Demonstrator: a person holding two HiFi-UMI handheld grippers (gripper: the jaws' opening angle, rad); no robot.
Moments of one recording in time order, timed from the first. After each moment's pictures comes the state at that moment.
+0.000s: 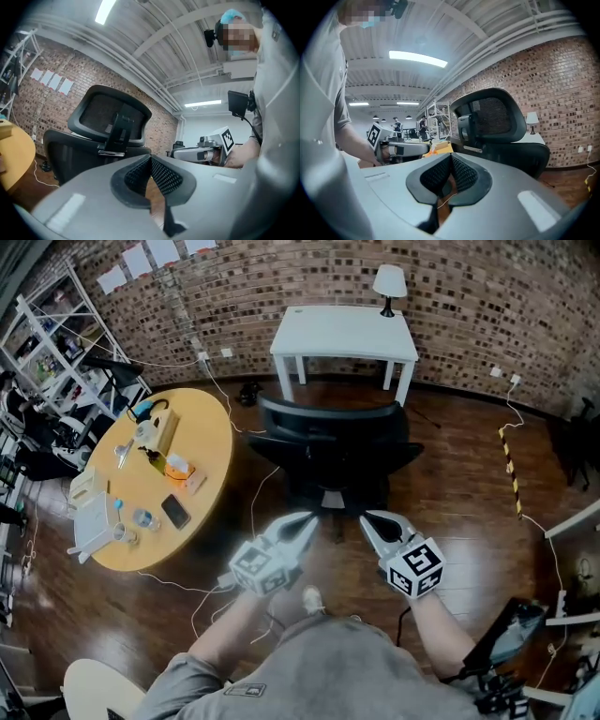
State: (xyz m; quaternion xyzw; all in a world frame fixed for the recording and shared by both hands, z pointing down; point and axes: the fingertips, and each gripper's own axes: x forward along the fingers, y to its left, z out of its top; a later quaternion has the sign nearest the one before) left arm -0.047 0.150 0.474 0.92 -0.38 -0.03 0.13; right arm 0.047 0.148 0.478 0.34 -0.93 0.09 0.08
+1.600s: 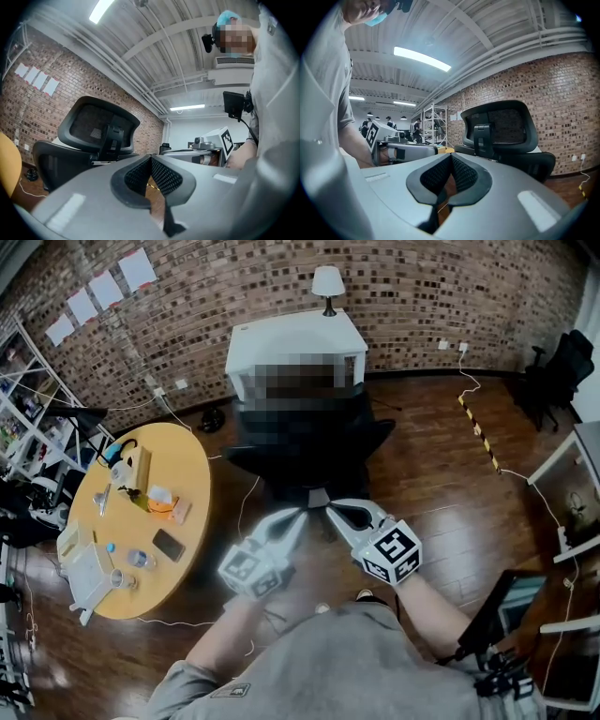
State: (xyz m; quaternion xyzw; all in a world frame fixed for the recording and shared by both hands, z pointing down) left arm -0.066 0.170 0.446 0.95 -0.29 -0.06 0.10; right arm -0.021 0.171 0.458 0.37 -0.92 0.04 0.06
